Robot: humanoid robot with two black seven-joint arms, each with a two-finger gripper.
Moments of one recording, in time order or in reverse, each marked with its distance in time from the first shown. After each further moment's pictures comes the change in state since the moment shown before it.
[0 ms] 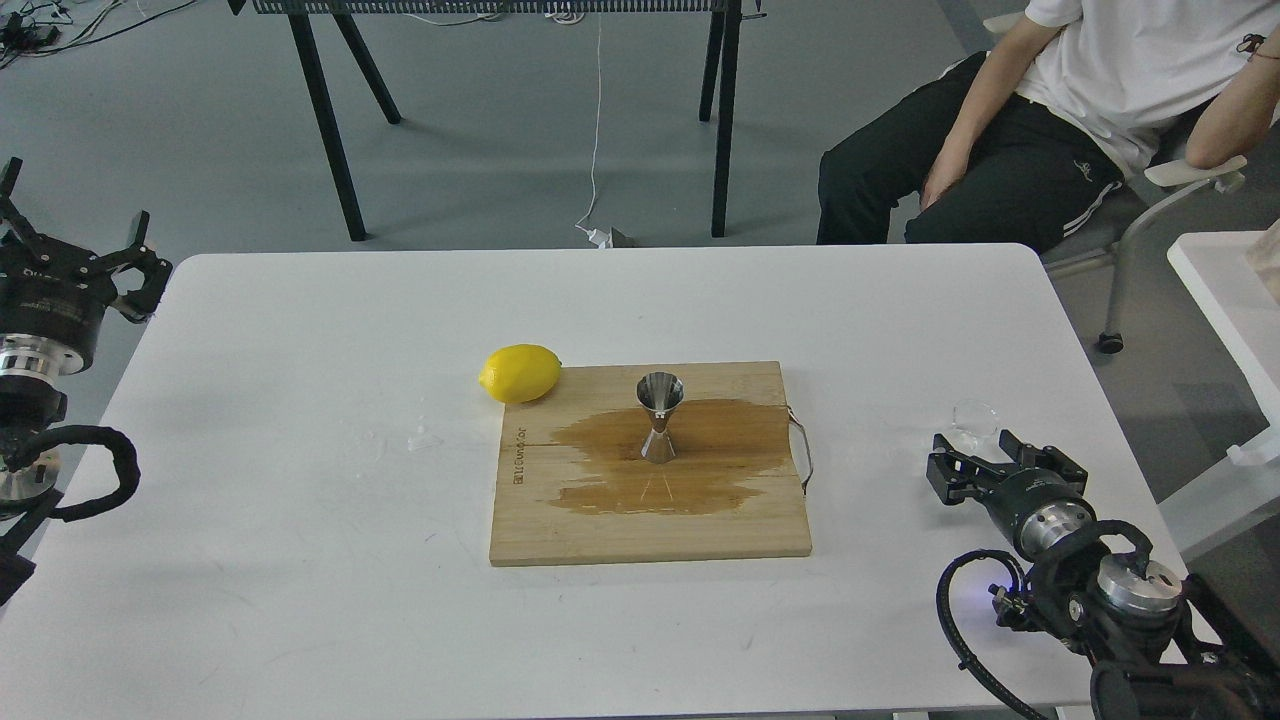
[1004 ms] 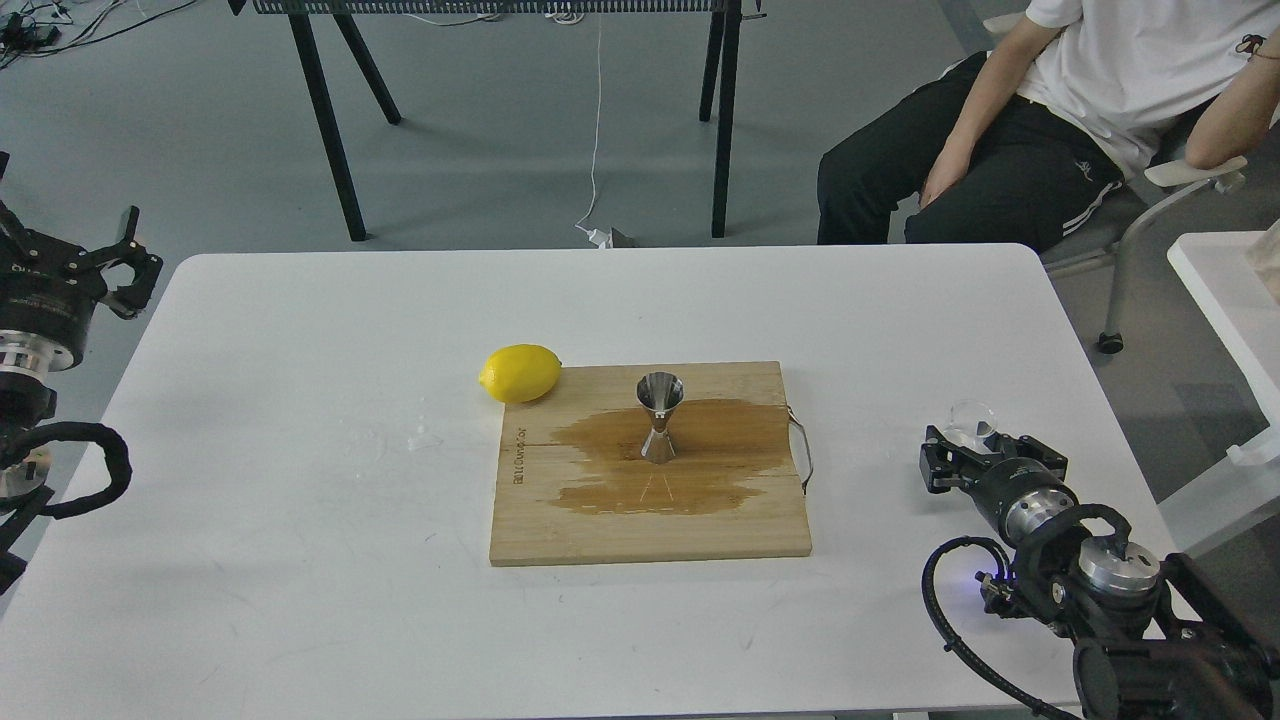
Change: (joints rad) left arm -0.003 0.010 0.000 0.001 0.000 0.000 0.000; right arm 0.076 0.020 -0.036 -0.102 -0.001 0.012 0.000
